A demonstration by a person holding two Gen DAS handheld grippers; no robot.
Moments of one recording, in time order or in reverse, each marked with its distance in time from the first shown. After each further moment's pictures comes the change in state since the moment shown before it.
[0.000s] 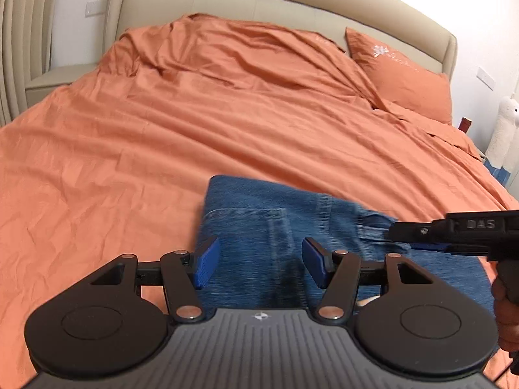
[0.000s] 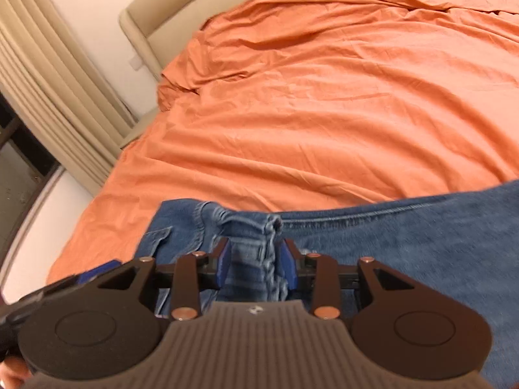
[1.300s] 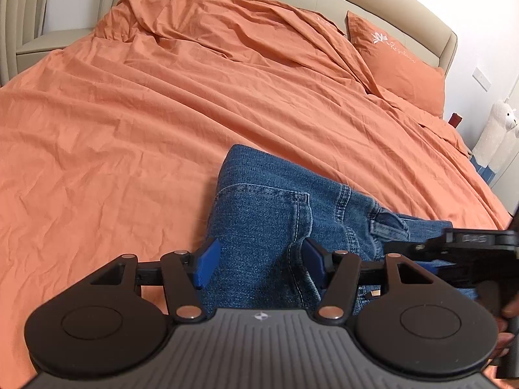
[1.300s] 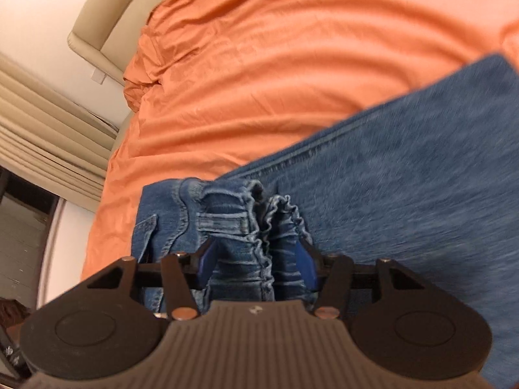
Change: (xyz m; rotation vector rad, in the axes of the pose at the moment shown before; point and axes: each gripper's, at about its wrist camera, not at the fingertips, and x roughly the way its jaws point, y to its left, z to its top) left arm -0.005 0.019 -0.003 -0.065 0.096 -0.081; right arm 0.005 -0.044 -0.032 0.300 0.122 0.050
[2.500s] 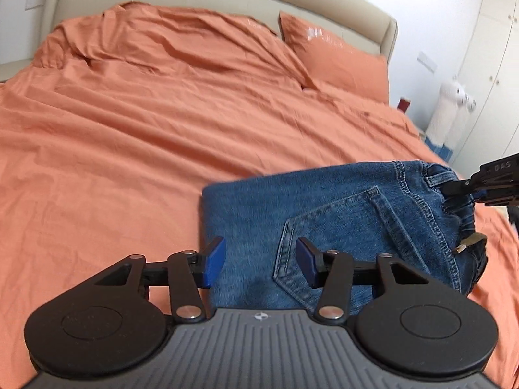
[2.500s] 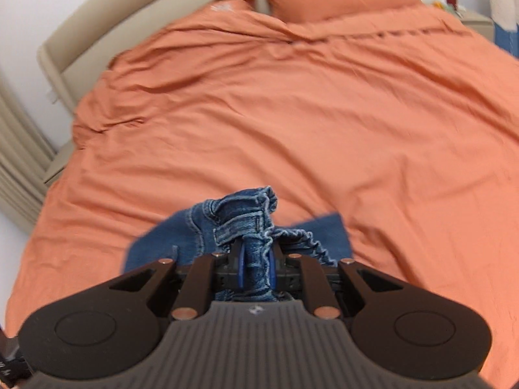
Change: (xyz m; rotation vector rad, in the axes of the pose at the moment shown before) left arm 0.024 -0.061 -0.016 0.147 -0.029 -0.149; right arm -0.146 -0.018 0.059 -0.160 -0.217 -0.334
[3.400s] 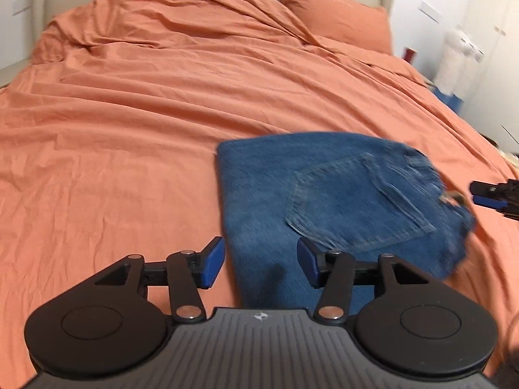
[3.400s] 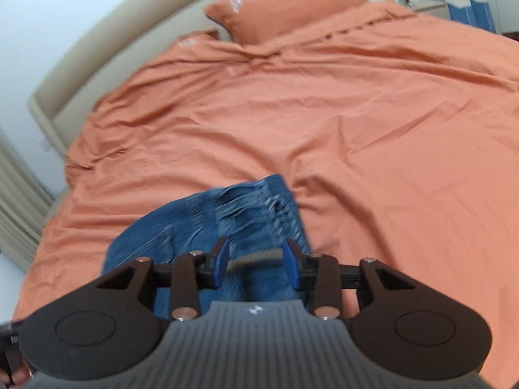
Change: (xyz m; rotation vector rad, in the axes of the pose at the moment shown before) left arm -0.037 -0.011 -0.003 0.107 0.168 0.047; right arm -0.046 -0.052 -0.101 0.115 -0.189 0.031
